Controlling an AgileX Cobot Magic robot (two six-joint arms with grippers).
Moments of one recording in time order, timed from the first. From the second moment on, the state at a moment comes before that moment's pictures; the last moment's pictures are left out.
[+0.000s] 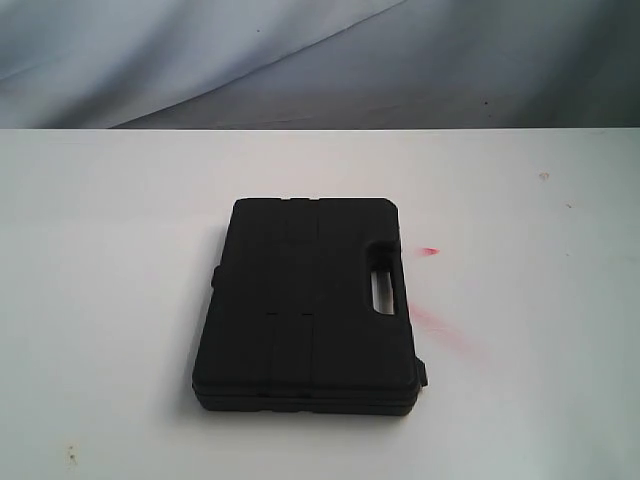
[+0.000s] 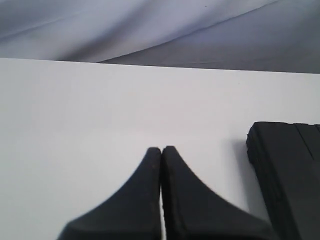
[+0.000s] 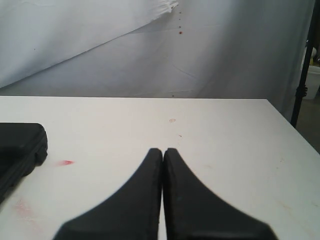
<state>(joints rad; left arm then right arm) -0.12 0.70 -0.49 0.18 0.30 -0.27 0.08 0.01 0.00 0.05 0.21 -0.07</state>
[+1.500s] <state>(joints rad) -0.08 0.04 0.00 -0.10 0.19 0.16 0.08 0.01 0.00 0.05 0.21 -0.07</state>
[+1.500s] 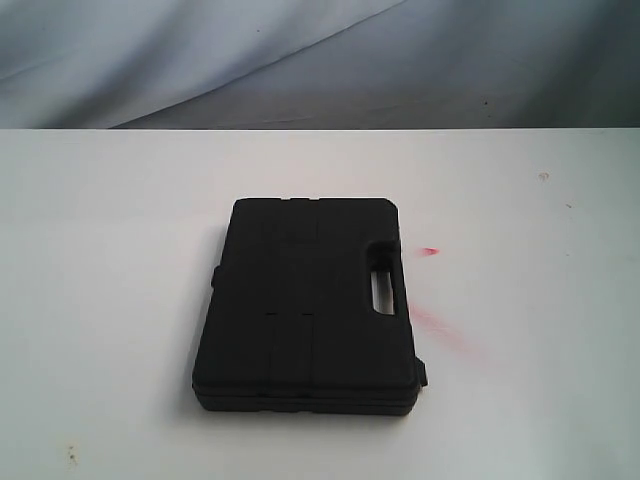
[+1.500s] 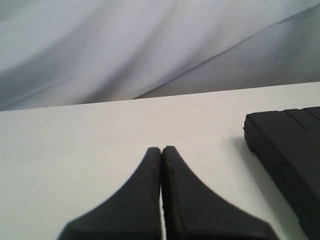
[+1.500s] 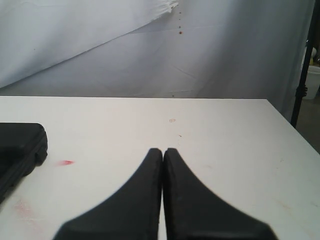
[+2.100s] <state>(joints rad) -0.08 0.04 0.00 -0.19 0.27 0.16 0.08 0.01 0.00 0.05 0.21 -0.07</state>
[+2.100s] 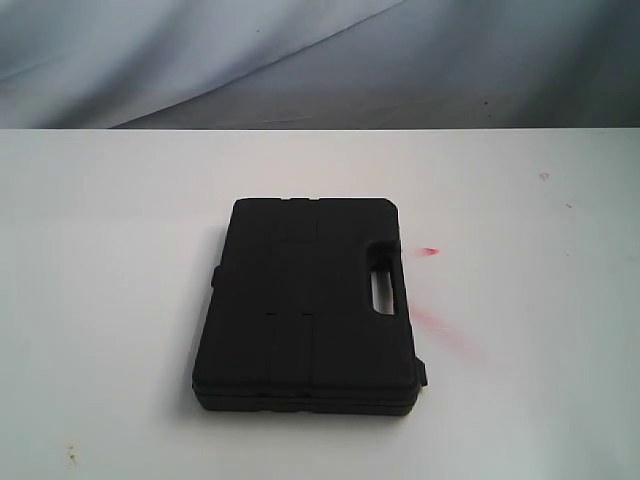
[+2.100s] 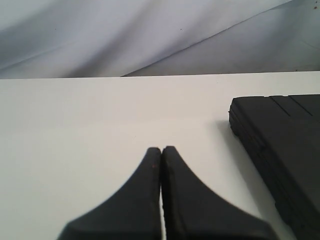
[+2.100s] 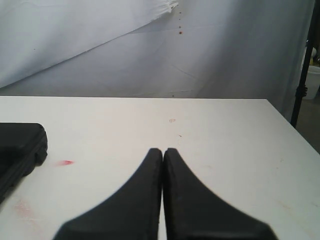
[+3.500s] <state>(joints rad) -0.08 0.04 0.00 -0.19 0.27 0.16 0.08 0.01 0.00 0.18 0.00 -0.07</state>
